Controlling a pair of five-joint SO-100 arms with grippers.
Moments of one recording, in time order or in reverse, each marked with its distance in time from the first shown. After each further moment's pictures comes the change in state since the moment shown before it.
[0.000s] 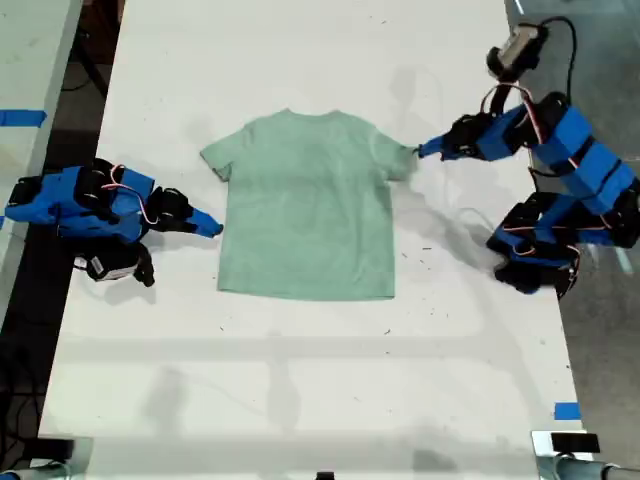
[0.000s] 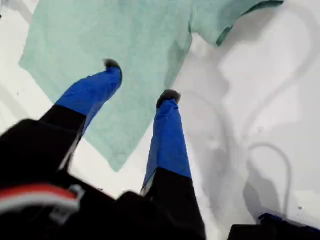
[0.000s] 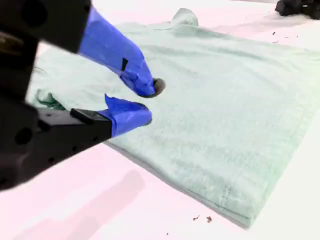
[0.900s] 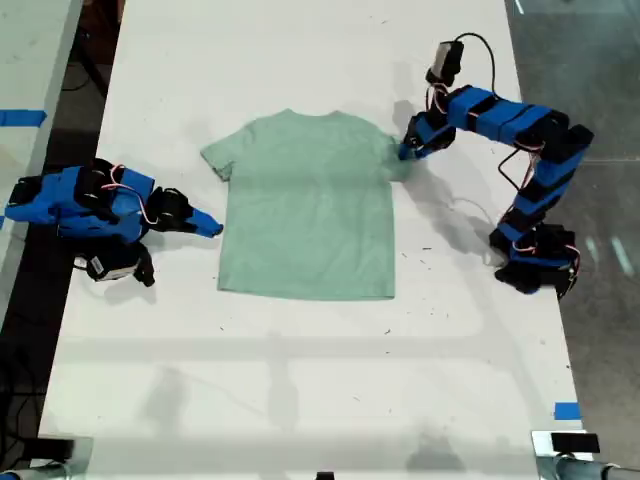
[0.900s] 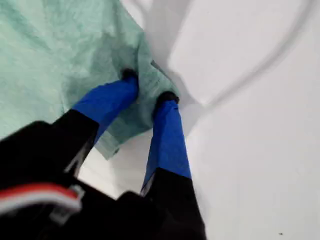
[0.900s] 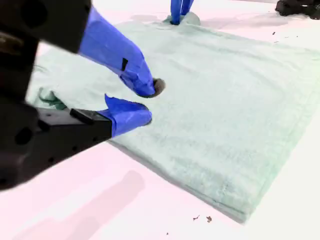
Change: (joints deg) arm 0 0.0 0.0 0.0 0.0 0.0; arm 1 14.3 -55.8 -4.7 -32.3 -10.6
